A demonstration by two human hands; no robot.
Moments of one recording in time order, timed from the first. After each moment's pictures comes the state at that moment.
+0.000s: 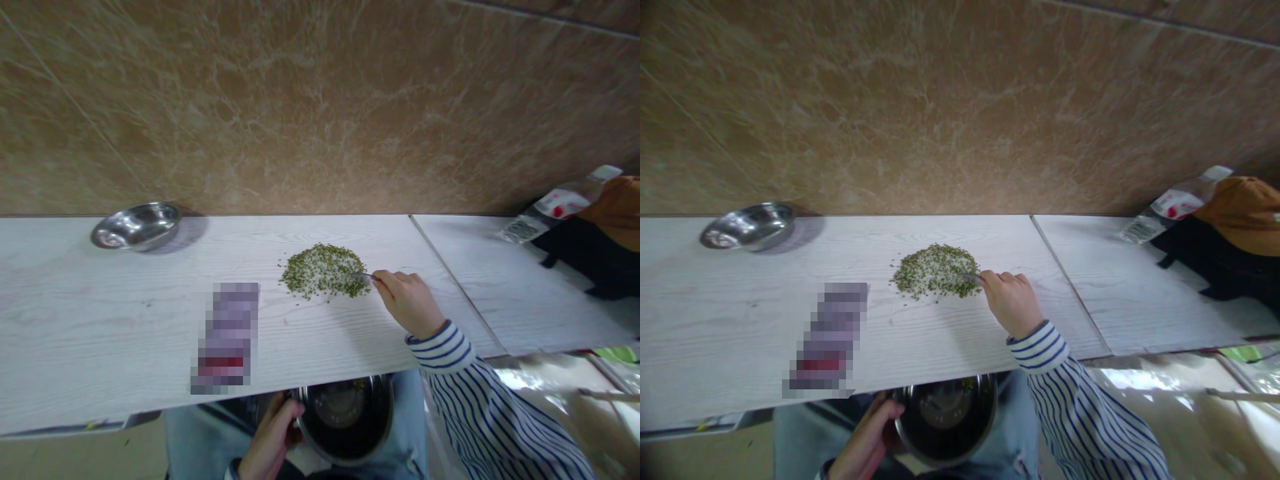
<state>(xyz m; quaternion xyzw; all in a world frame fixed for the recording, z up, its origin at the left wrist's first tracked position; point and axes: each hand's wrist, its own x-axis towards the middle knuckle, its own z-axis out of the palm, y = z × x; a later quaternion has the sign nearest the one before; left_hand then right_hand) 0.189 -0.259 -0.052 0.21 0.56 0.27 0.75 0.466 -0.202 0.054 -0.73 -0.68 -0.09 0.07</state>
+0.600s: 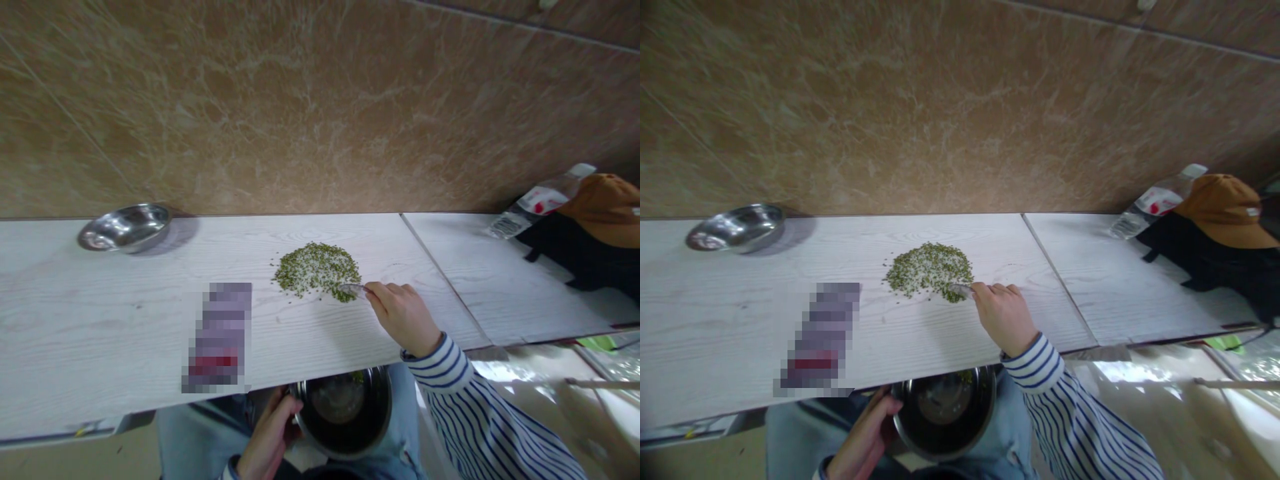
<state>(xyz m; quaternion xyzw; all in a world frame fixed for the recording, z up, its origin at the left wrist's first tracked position) 0.193 -0.263 -0.056 0.21 0.55 0.26 0.76 0.452 -0.229 0.057 -0.72 -0.68 -0.06 0.07</state>
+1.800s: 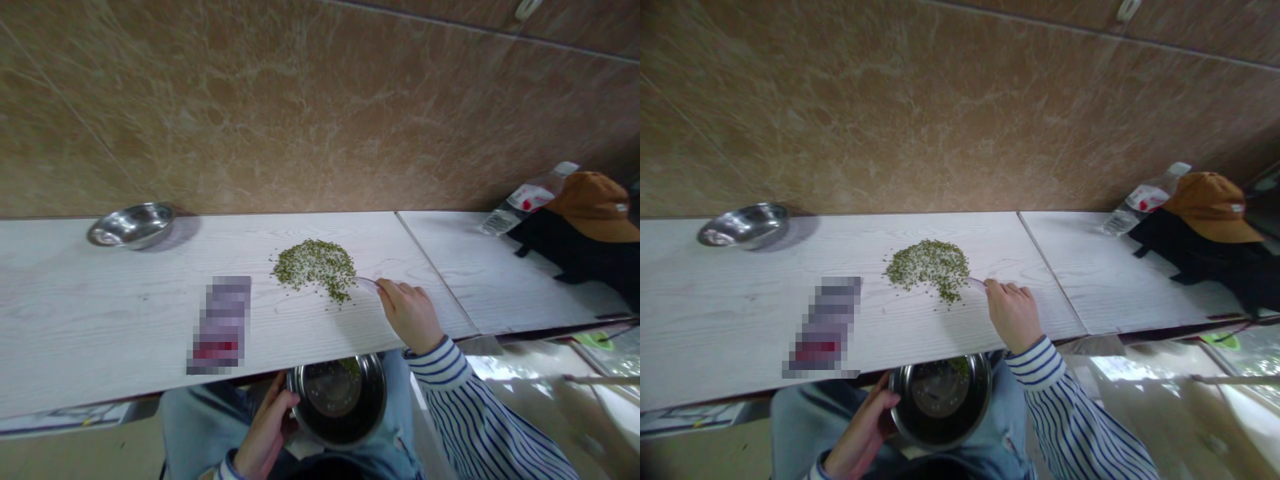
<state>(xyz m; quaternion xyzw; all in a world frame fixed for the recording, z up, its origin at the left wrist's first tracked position) 0.188 -0.272 -0.047 0.21 0.51 0.27 0.79 0.463 -0.253 0.049 -0.77 -0.62 -0.11 0.08</state>
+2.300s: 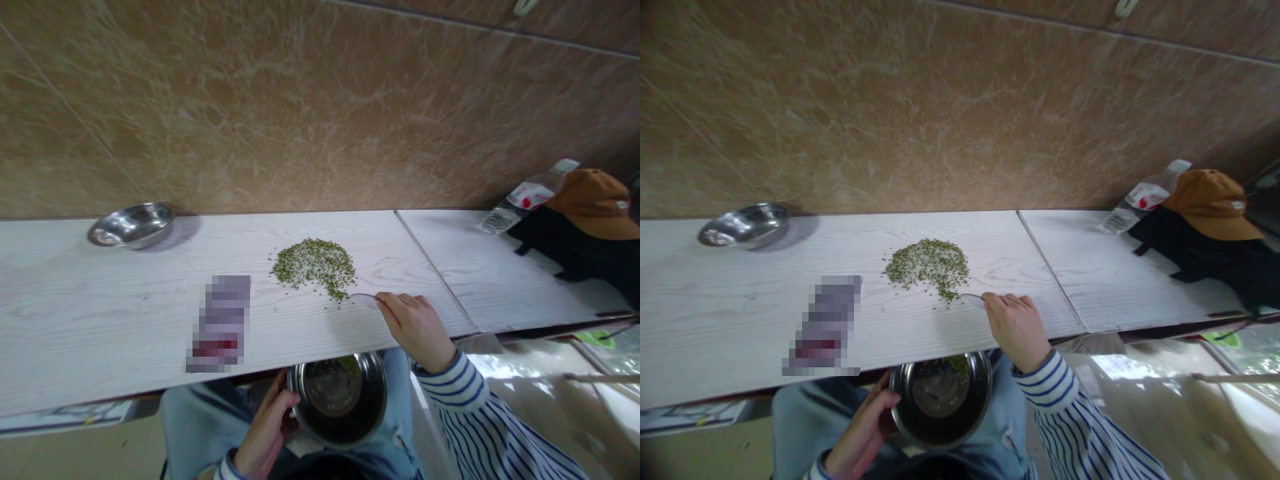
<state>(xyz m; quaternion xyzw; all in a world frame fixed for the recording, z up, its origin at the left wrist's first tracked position) 0.190 -0.272 -0.044 0.21 0.51 0.25 0.79 0.459 -0.277 0.052 -0.73 -0.67 -0.06 0.09</state>
